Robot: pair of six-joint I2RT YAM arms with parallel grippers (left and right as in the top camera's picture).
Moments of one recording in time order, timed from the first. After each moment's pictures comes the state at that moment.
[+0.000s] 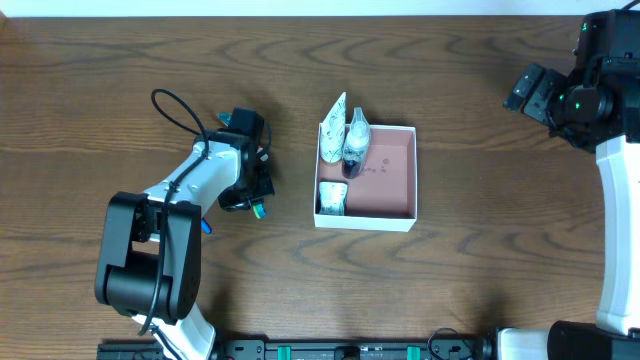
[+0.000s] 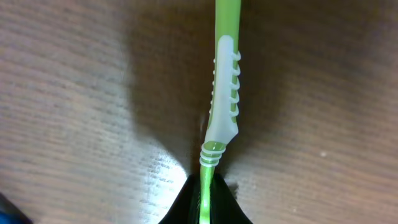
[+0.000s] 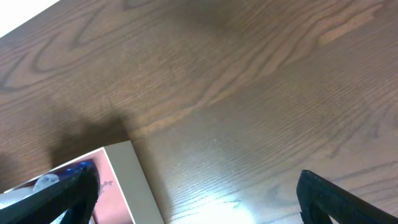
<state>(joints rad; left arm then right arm) -0.21 1.84 1.09 -0.80 0.02 -0.49 -0.06 1.54 1.75 -1.26 0.09 0.47</state>
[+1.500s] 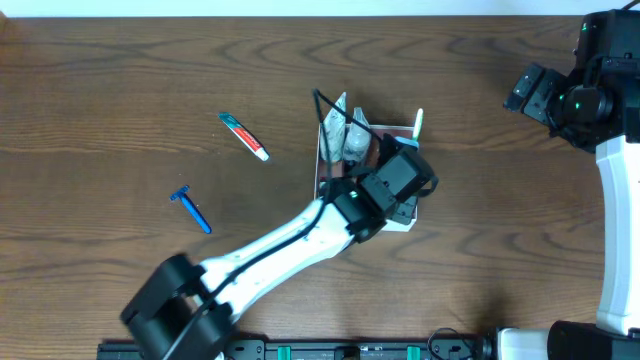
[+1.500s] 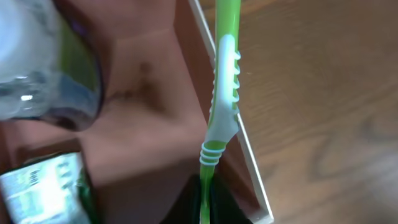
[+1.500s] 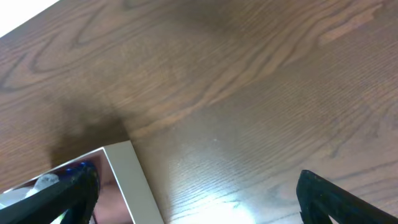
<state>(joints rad) -0.94 1.72 1.26 -0.50 -0.12 -0.57 -0.06 1.54 1.75 -1.26 0.09 0.47</state>
